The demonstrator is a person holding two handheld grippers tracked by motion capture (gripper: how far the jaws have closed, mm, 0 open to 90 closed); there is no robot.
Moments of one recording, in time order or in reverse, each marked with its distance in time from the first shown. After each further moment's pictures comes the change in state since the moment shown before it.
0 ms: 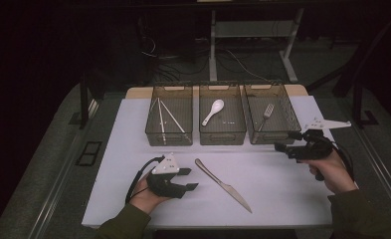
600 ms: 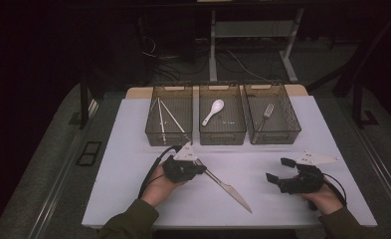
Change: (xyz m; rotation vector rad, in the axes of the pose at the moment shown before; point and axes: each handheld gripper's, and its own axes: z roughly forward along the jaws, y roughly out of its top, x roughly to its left) left arm 0.016 0.035 0.042 0.089 0.006 0.057; right arm 0.045 -0.066 0.003 -0.003 0.019 -0.056
